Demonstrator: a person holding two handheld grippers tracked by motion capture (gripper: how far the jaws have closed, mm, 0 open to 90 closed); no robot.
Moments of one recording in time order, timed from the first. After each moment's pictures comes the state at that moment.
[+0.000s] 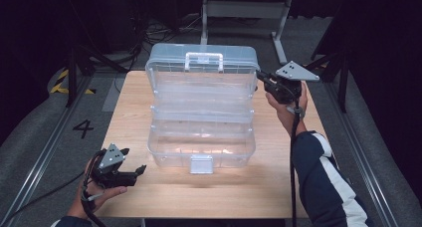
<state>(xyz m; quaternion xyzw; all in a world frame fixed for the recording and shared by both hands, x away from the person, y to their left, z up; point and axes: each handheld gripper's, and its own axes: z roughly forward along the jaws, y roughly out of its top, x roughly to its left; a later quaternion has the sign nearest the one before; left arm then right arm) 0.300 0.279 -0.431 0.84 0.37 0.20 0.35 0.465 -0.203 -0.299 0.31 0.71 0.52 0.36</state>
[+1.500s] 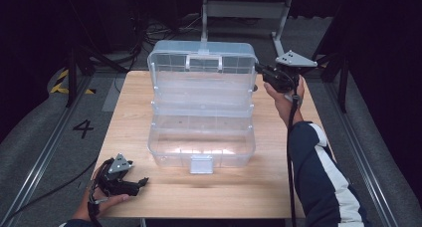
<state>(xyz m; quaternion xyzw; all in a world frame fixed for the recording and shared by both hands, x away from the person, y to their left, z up) 0.303 0.281 -0.479 0.85 0.39 0.14 0.32 0.500 -0.205 -0.294 0.35 0.71 0.53 0.31</state>
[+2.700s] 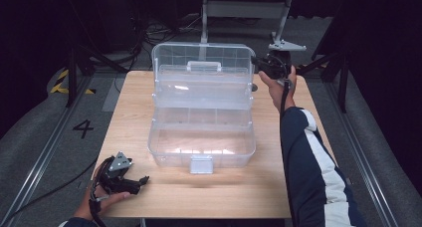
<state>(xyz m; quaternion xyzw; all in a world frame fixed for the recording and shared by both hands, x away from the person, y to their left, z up) 0.310 0.281 -0.482 0.85 0.39 0.14 0.33 0.553 -0.198 -0.299 0.40 0.72 0.50 0.28</state>
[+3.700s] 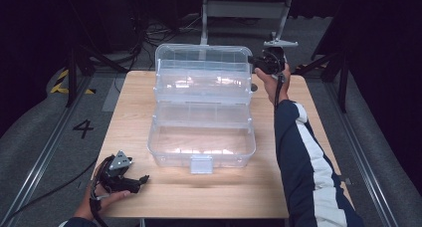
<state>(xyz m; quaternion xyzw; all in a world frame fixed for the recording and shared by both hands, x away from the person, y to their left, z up) 0.313 0.282 -0.482 0.85 0.39 0.14 0.33 0.594 -0.196 -0.320 0.43 0.72 0.48 0.25</state>
